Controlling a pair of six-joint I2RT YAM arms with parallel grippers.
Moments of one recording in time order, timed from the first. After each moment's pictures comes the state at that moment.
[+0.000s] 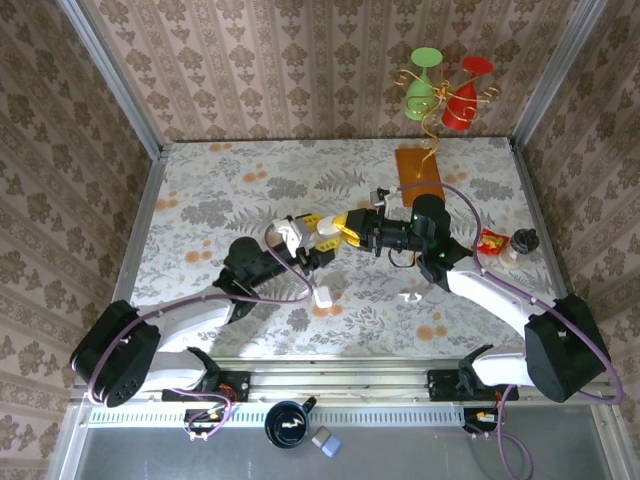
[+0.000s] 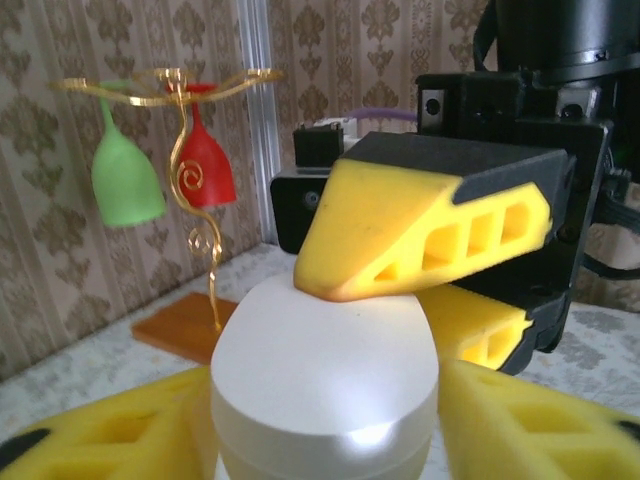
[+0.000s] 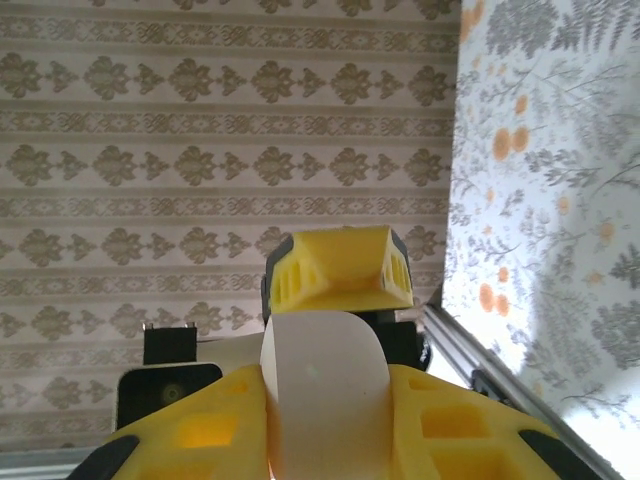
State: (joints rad) left arm -0.75 1.26 0.49 0.90 0.39 0.01; right arm 0.46 1.30 0.75 0.44 -0.76 1.41
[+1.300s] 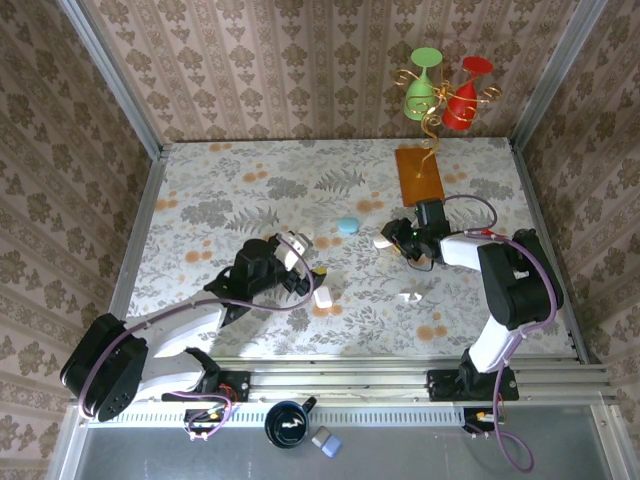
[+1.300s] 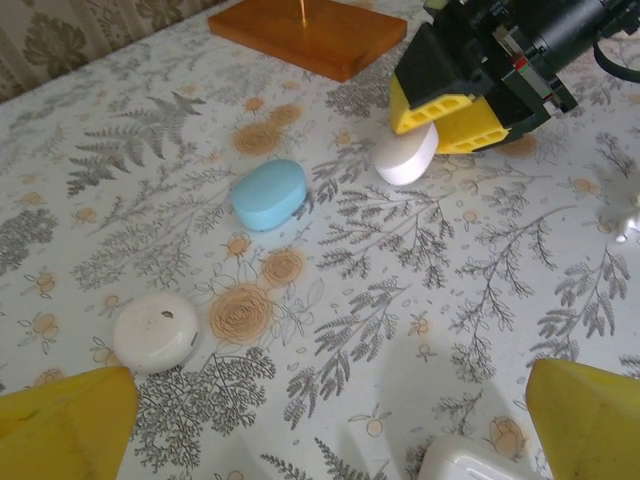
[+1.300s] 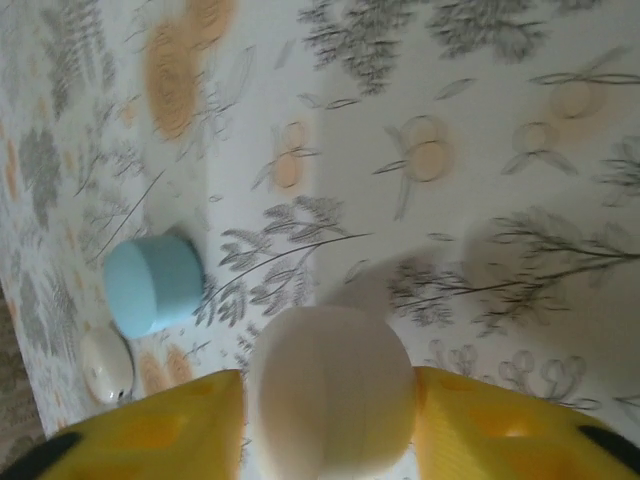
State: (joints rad) left arm -0.73 1.18 0.47 0.28 0.16 0.13; right arm 0.19 1.72 0.80 0.08 -0.33 0.93
